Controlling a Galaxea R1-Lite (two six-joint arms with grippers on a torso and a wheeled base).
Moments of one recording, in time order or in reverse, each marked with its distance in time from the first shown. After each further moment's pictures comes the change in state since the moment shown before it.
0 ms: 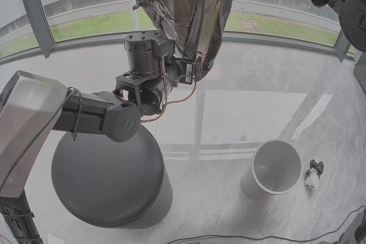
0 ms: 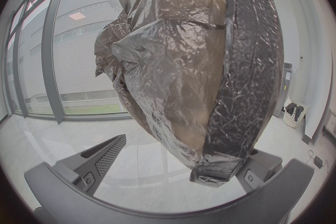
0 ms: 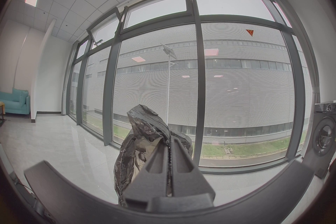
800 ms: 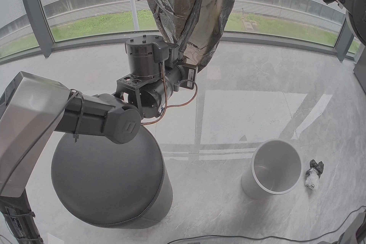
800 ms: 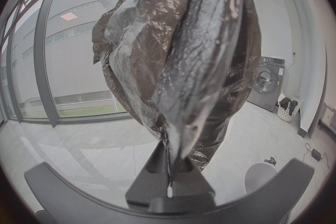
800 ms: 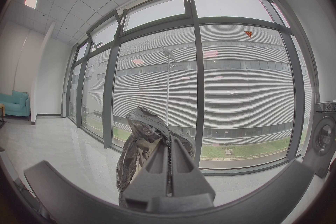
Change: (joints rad) left arm 0.002 0.006 0.016 -0.003 -0.063 0.025; right arm 0.006 -0.031 0.006 0.007 0.000 0.000
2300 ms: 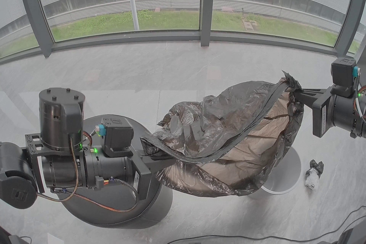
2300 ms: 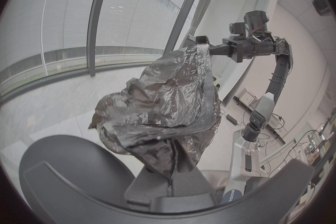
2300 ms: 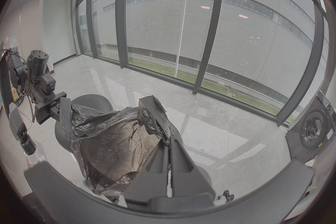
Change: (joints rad) left arm -0.052 -0.601 0.739 0.287 -0.596 -0.086; right arm -0.053 -0.553 1.001 0.378 0.000 0.224
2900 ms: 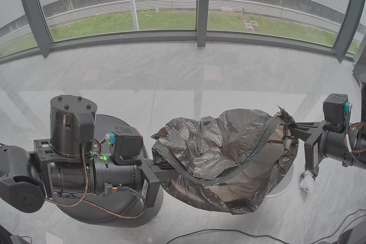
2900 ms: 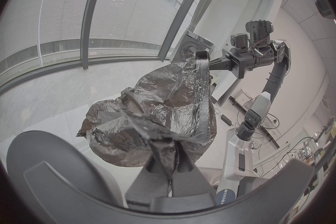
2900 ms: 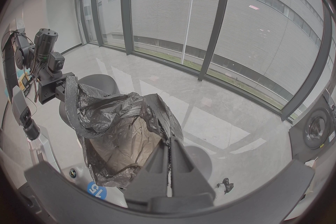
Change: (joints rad) left arm -0.030 0.033 0.009 -0.002 -0.017 -0.043; right arm 0.046 -0.010 0.151 -0.003 -0.001 0.046
